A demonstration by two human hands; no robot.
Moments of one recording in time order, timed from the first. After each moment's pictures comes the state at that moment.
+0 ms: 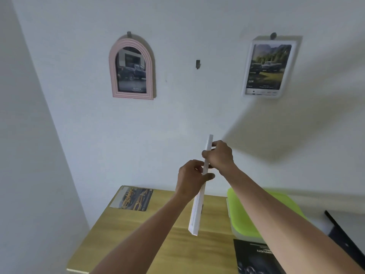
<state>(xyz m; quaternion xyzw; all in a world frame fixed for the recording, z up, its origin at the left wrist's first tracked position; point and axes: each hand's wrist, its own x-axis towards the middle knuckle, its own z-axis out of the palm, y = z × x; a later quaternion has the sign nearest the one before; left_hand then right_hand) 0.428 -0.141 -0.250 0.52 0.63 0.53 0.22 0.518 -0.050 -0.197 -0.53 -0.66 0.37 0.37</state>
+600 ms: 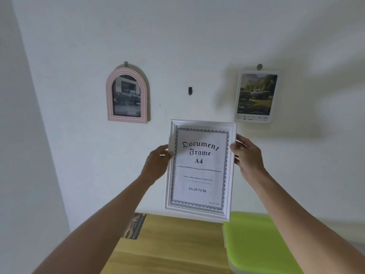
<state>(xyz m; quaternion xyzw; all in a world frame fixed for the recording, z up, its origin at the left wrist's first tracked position) 0.342 -0.094 -0.159 0.51 0.65 0.55 0.16 0.605 -0.002 -0.131 -0.33 -0.54 0.51 0.58</state>
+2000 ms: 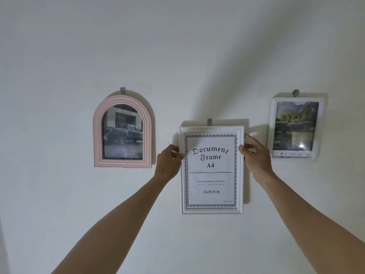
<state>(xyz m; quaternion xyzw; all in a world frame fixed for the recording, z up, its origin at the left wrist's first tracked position) 0.218 0.105 -0.072 0.56 0.59 0.58 0.08 0.475 0.167 -0.061 -0.37 -0.60 0.27 0.65</state>
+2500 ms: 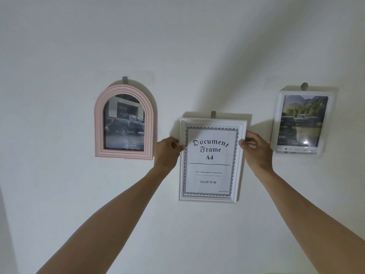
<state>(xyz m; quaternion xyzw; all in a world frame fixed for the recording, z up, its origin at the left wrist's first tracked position) 0.211 0.108 -0.070 0.54 0.58 0.60 0.04 0.470 0.173 -0.068 -0.39 -0.61 0.21 0.65</state>
